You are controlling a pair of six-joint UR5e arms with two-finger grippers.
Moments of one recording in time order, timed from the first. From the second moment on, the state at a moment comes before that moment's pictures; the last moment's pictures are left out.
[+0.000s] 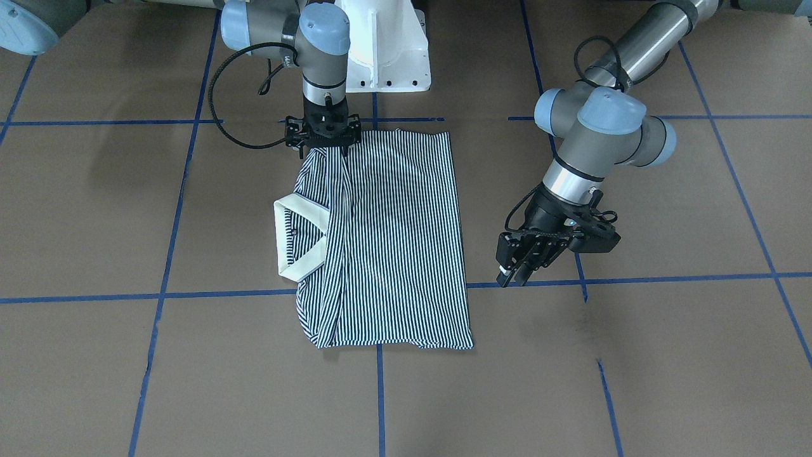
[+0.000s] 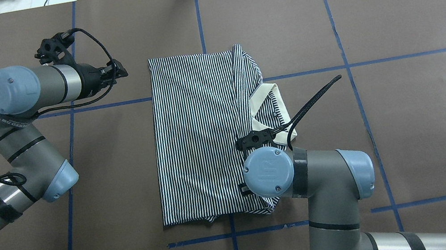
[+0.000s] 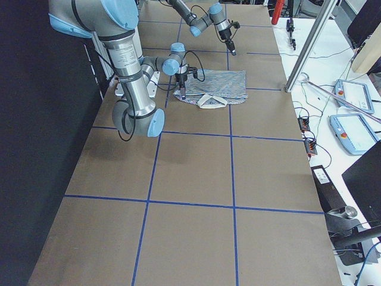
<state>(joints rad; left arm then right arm) -0.75 -2.04 -1.47 -2.43 -1.74 -1.47 0.28 -1.02 1.78 -1.70 1.64 1.21</state>
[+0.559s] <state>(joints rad) -0.75 -2.04 -1.47 -2.43 -1.74 -1.47 0.31 -1.19 1.93 -1.70 1.65 1.14</state>
